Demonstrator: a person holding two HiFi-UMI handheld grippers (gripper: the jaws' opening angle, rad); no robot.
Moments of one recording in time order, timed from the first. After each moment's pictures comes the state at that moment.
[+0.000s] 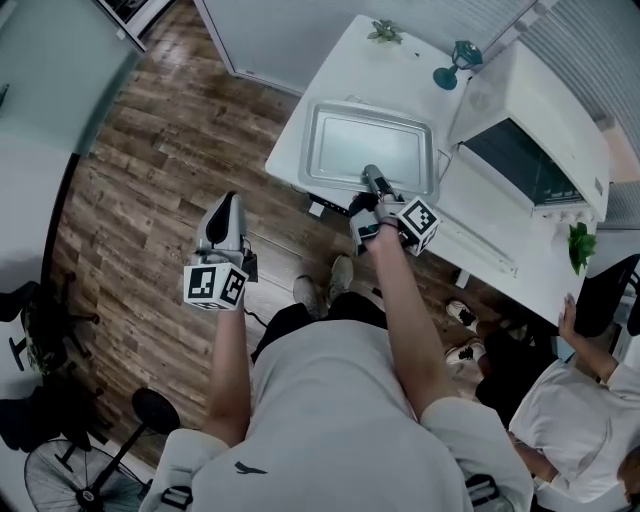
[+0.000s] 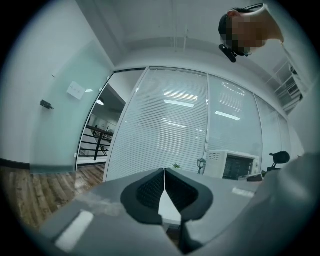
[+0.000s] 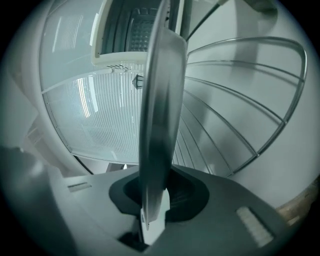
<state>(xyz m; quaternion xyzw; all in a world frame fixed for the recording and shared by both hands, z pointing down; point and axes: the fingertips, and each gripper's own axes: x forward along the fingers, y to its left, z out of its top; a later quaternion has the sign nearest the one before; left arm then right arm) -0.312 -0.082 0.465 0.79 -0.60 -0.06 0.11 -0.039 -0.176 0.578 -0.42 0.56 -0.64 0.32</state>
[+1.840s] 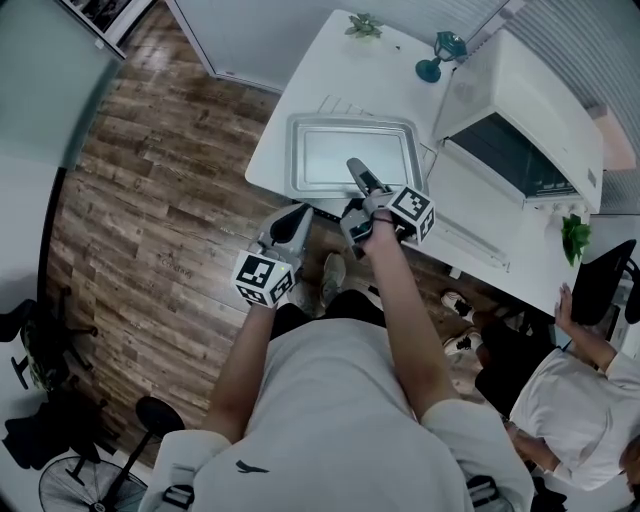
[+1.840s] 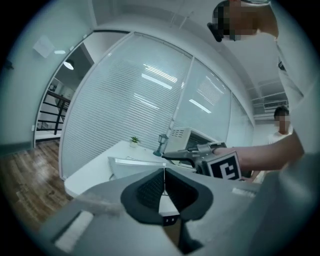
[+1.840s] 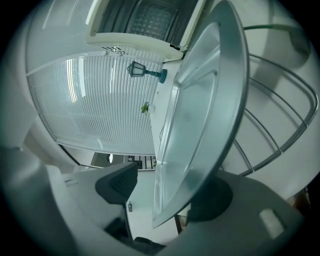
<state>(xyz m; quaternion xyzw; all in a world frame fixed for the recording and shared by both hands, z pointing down) -0.139 -0.095 0.526 0.89 -0.41 0.01 0.19 -0.040 -0.180 0.577 -0.44 0.56 -0.67 0.21</state>
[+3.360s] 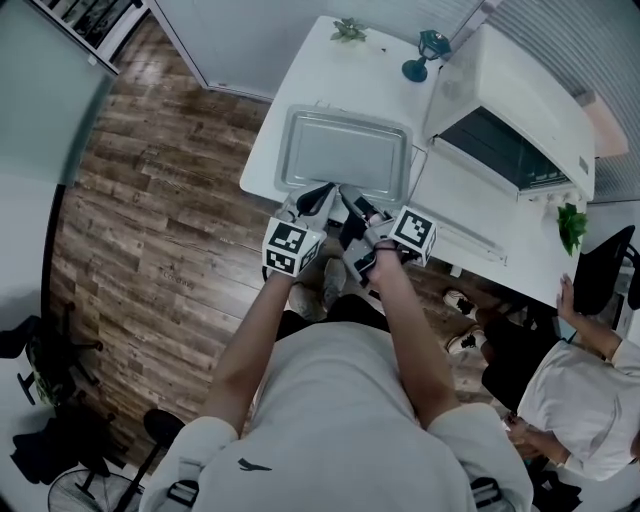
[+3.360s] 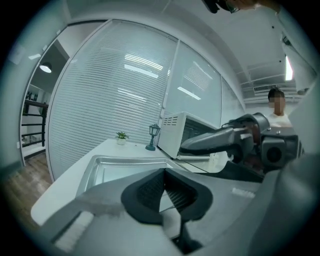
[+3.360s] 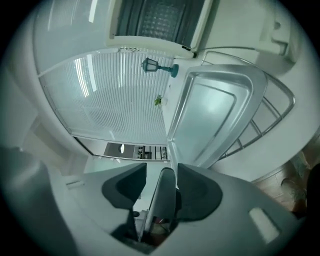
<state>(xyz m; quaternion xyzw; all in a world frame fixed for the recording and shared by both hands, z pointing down) -0.074 -0.146 0.543 0.92 -0.37 0.08 0.15 -0.048 -0.133 0.536 -0.38 0.60 -0.67 0.21</state>
